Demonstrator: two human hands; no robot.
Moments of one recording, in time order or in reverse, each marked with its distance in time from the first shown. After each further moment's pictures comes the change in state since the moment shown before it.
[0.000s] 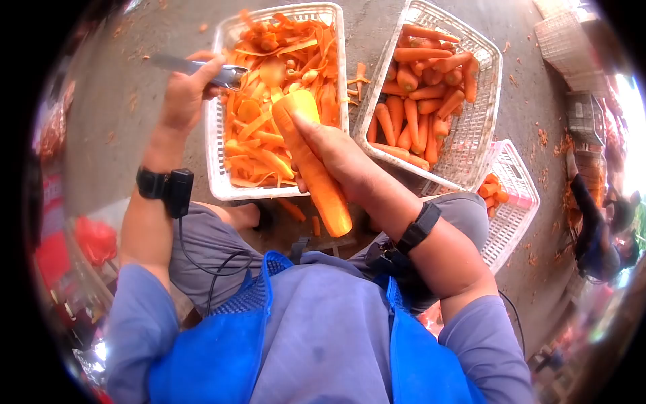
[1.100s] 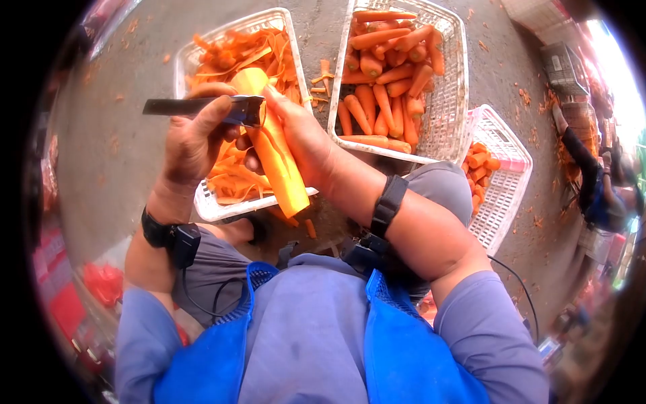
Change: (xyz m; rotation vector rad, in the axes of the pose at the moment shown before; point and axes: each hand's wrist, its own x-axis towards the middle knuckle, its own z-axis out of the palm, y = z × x) left_hand -0.040 0.037 0.094 -0.452 -0.336 -0.099; right_hand 0.016 -0.014 0.003 0.406 -0.179 -0.206
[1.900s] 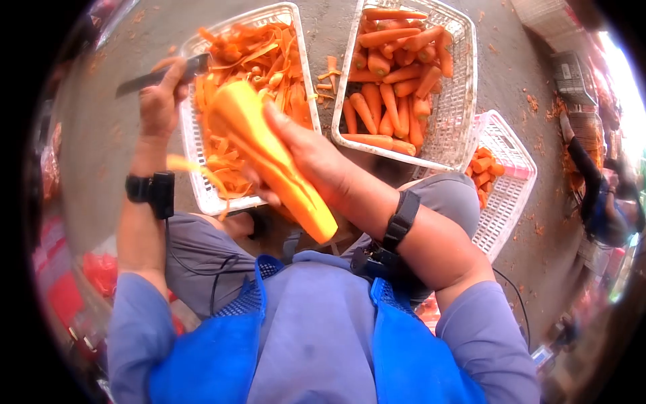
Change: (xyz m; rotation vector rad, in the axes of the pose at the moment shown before) left_hand 0.046 0.000 -0.121 0.465 0.268 0.207; right_hand -0.033 -0.001 0.012 -0.118 -0.031 0.163
